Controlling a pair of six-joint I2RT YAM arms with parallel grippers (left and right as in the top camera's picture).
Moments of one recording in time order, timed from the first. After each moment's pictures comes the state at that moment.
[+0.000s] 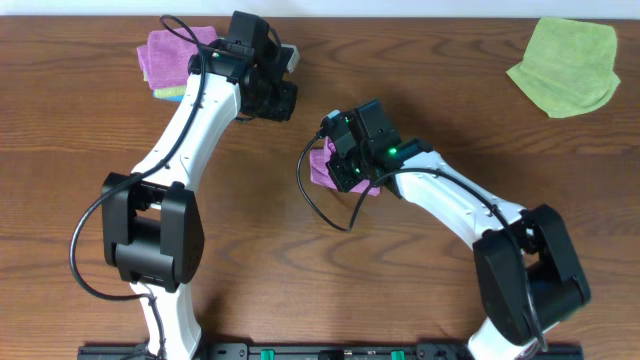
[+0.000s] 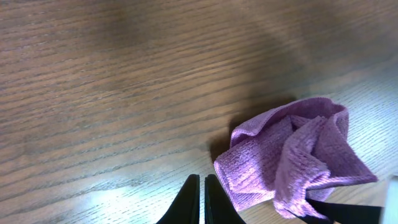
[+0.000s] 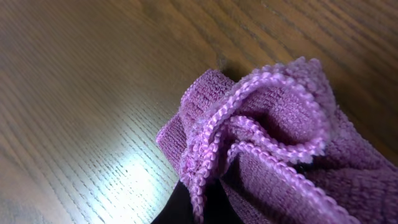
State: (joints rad) left arm -0.26 2.03 1.75 -0.89 0.35 -0.02; right arm 0.52 1.83 1.17 -0.38 -0.24 -0.06
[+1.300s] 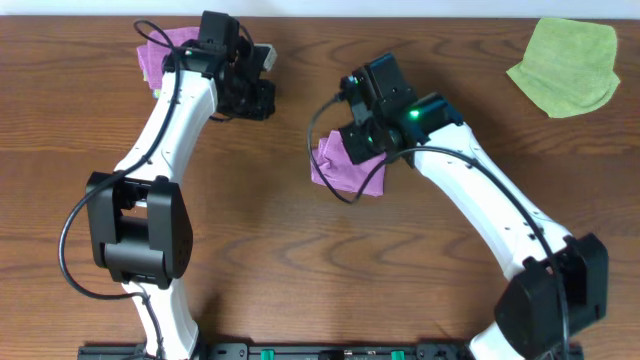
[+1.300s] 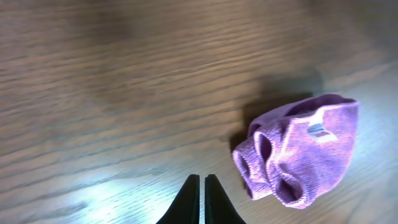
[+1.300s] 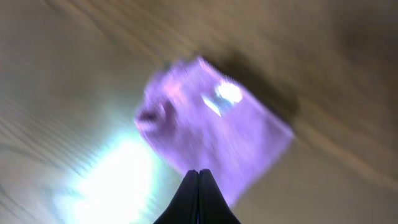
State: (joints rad) left arm -0.17 2.02 1.71 -0.89 0.44 0.03; right arm 0.49 1.76 1.51 -0.93 -0.02 0.06
